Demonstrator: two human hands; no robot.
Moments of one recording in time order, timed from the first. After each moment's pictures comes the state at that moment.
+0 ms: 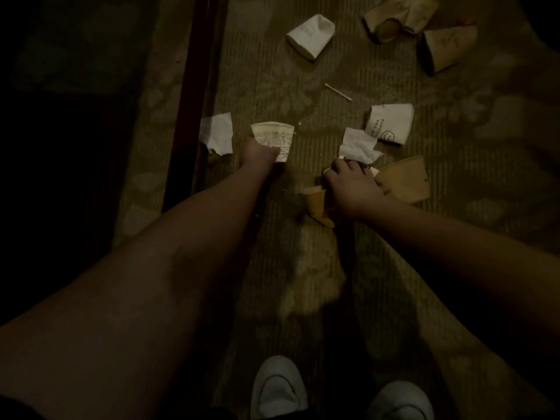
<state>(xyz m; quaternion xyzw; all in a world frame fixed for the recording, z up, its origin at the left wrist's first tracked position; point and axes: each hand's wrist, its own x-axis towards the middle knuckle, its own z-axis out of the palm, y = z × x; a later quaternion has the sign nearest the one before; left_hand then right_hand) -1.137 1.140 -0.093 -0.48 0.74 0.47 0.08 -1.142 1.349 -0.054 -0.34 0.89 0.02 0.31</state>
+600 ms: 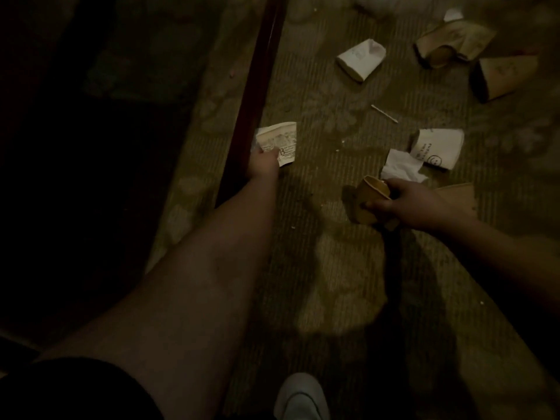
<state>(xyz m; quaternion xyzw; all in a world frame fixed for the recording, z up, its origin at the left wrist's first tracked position) -1.116 1.079 -0.075 -0.55 0.64 0.54 -0.02 -1.161 1.364 -0.034 -0.09 0.83 -0.33 0.43</state>
